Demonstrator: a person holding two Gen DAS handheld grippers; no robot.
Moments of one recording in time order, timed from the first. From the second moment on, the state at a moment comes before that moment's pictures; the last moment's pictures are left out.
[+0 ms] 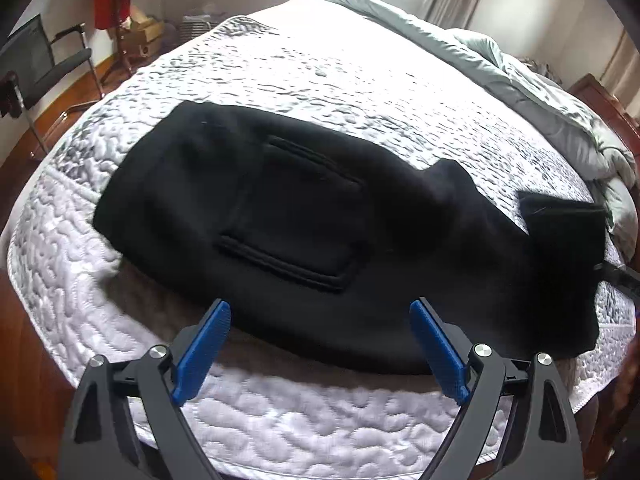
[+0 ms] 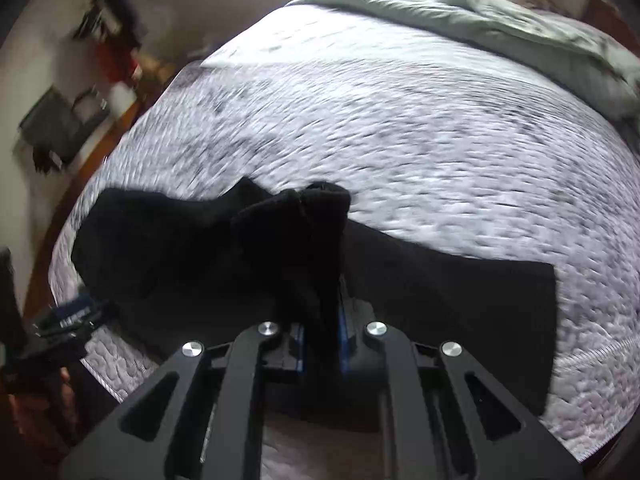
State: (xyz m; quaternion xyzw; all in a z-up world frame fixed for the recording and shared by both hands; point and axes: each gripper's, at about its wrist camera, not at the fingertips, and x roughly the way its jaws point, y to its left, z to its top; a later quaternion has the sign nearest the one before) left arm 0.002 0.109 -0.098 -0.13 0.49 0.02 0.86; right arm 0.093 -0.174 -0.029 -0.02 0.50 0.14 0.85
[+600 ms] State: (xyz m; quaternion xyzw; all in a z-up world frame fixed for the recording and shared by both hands) left arm 0.029 0.053 -0.110 -0.18 0.54 -0.11 0.81; right arm 0.056 -0.229 -0.057 0.13 0.55 0.26 0.78
